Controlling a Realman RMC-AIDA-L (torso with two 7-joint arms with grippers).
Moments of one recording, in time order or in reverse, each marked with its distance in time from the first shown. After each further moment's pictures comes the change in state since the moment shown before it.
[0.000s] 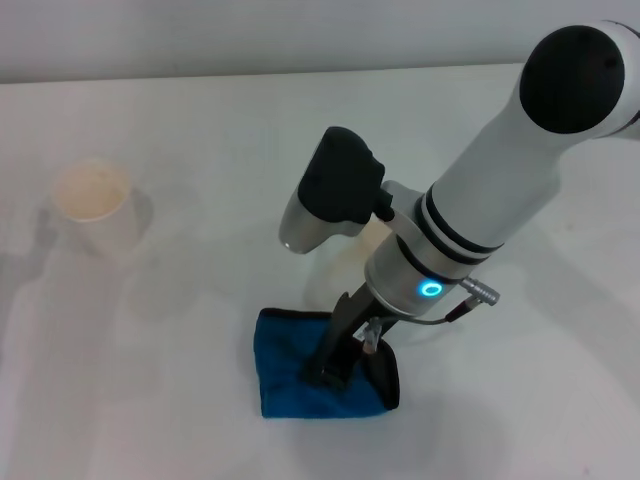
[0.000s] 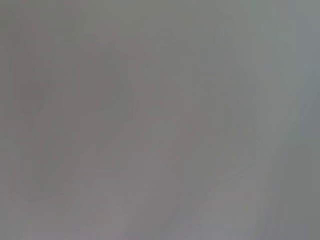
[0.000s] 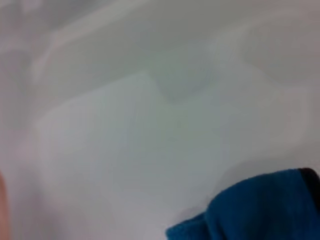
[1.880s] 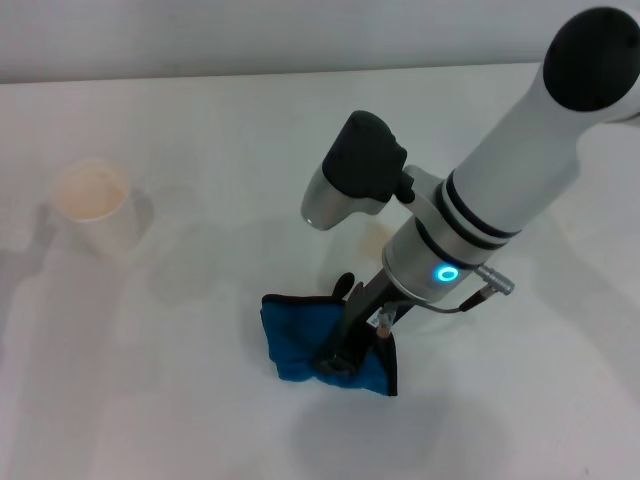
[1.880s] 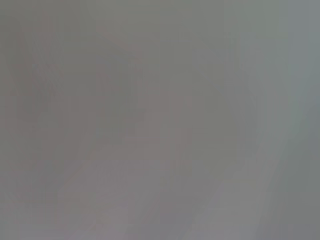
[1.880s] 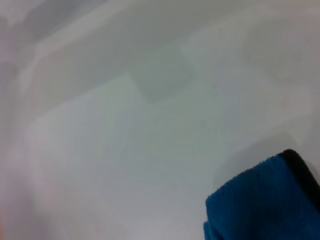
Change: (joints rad) left arm -0.010 0.000 0.000 0.000 -0.014 0.000 -0.002; right arm 0.001 0.000 0.090 0.067 0.000 0.025 -0.050
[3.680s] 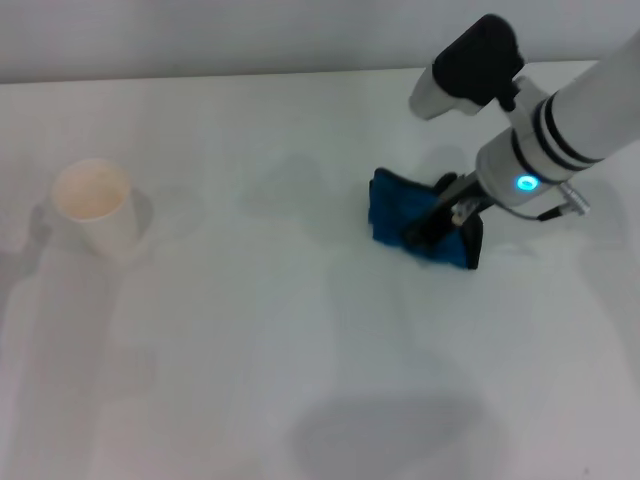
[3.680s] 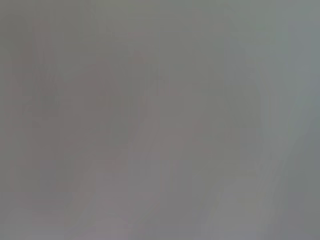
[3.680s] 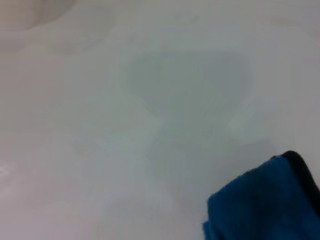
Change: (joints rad) left arm 0.004 0.000 0.000 0.000 -0.014 0.002 0.000; right arm -0.018 -0.012 0.399 0.103 -0.345 -0.125 -0.019
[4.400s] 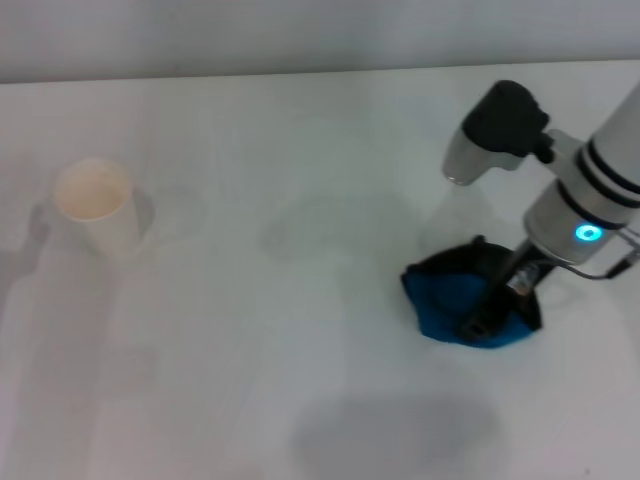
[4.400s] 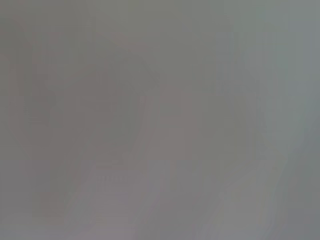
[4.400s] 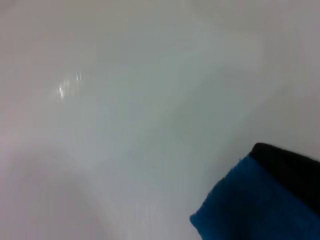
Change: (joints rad) left arm -0.005 0.000 0.000 -0.011 0.000 0.000 0.000; right arm -0.044 -0.010 0.038 -0.076 -0.062 0.375 -0.033
